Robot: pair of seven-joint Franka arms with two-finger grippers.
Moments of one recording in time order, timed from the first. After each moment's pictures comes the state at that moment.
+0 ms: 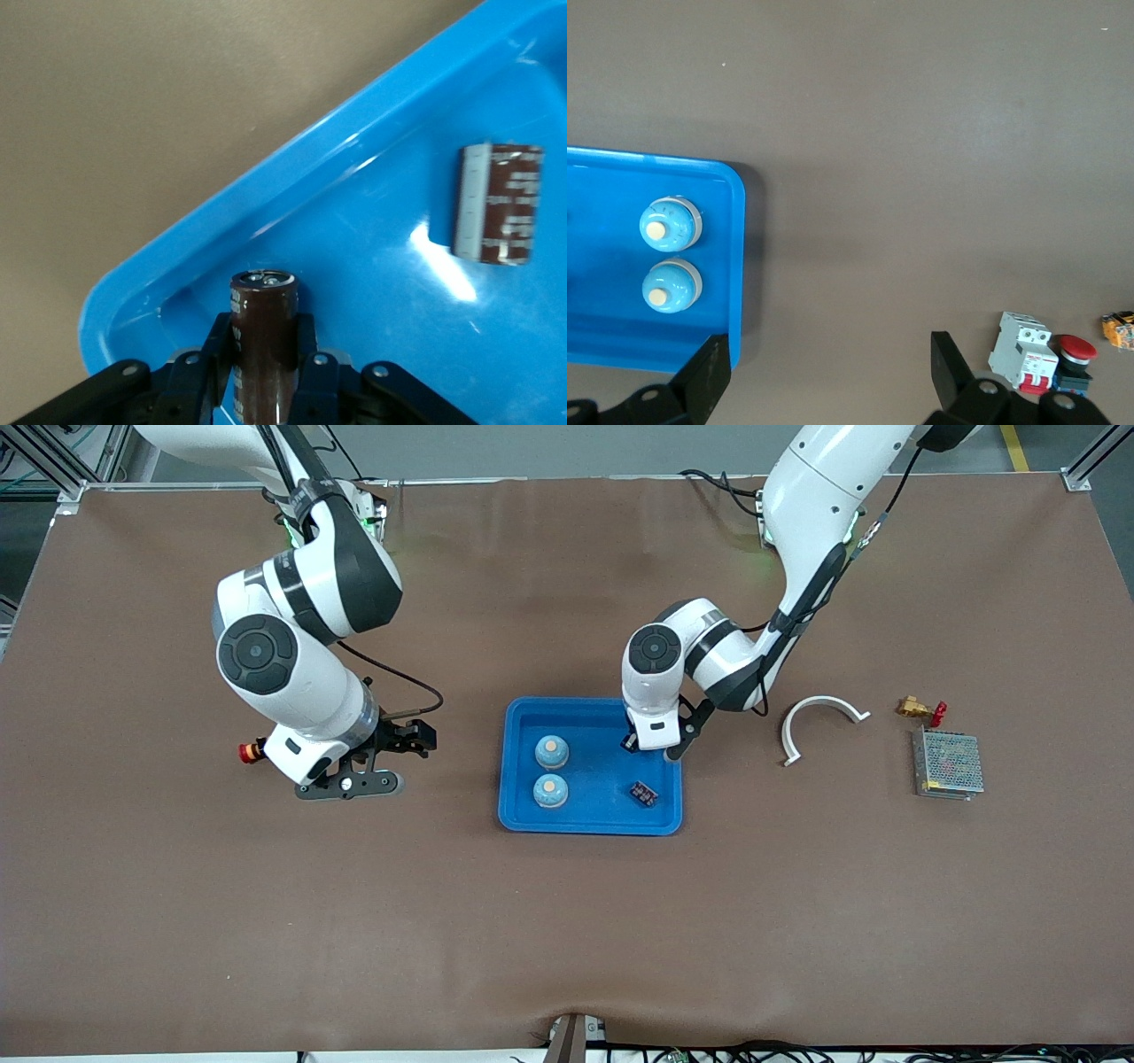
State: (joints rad) left arm -0.41 0.59 -0.31 -1.90 0.31 2.40 -1.83; right arm 0.41 0.37 0.01 -1.56 0.06 1.89 0.34
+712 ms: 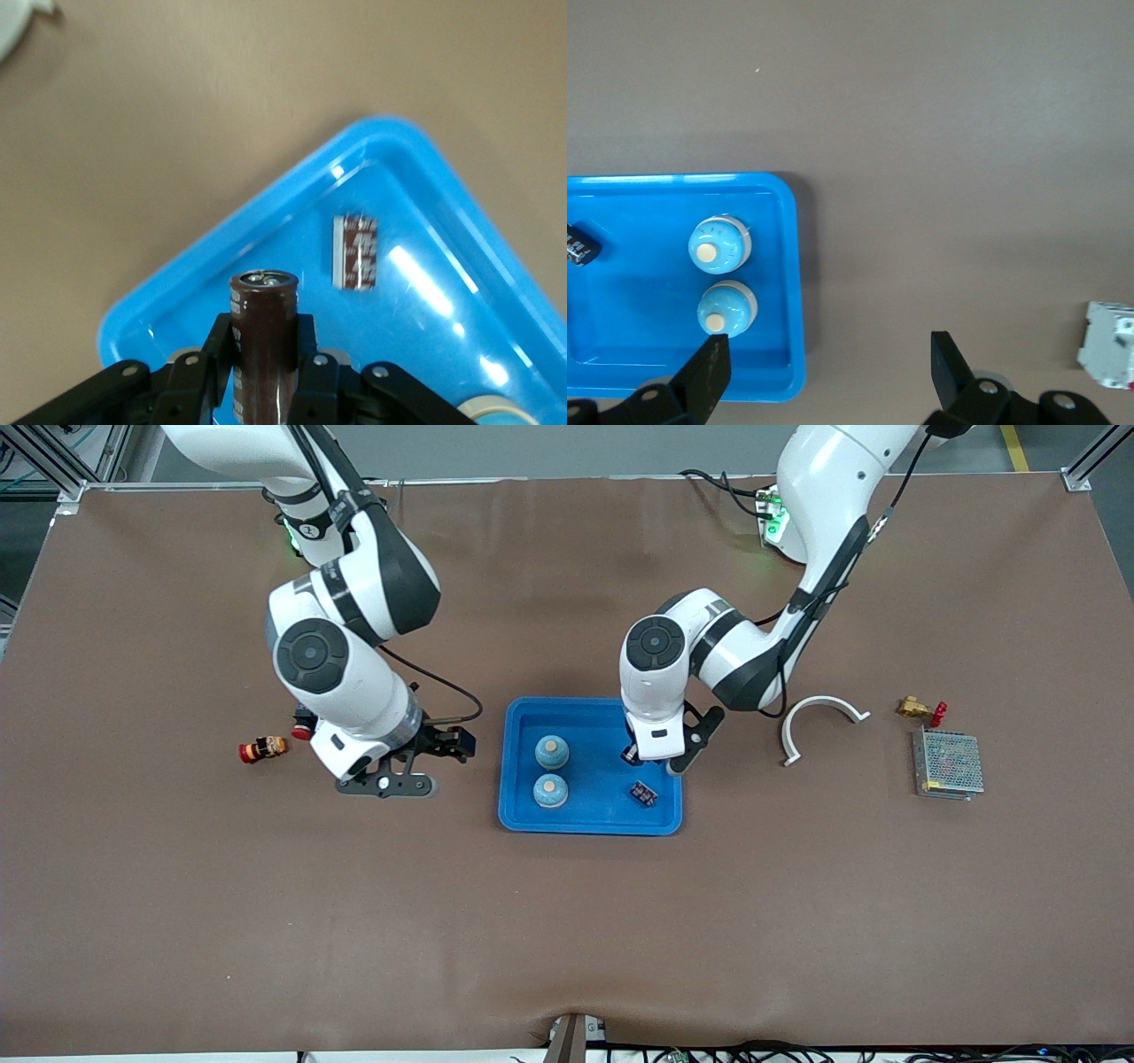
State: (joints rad) left arm -0.39 0.53 -0.31 -1.73 0.31 2.18 -1.72; right arm 0.48 0.42 0.01 -1.57 0.10 1.99 0.51
